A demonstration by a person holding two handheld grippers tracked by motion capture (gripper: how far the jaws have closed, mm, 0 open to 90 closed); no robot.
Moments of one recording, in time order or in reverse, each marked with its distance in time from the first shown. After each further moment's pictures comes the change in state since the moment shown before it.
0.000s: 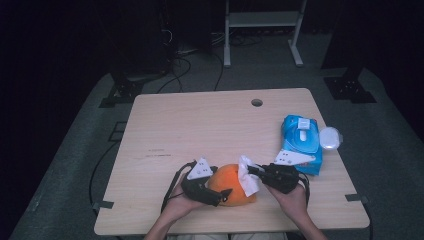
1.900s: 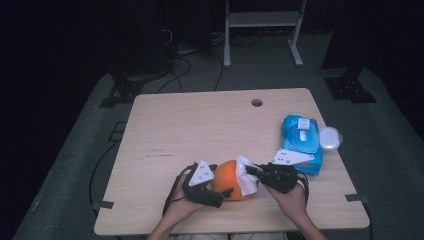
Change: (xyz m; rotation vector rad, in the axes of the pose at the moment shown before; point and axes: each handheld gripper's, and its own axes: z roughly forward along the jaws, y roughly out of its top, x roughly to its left) left arm -0.007 0.001 -0.002 -0.056 0.091 0.010; right arm 0.005 0.008 -0.001 0.004 0.007 -0.017
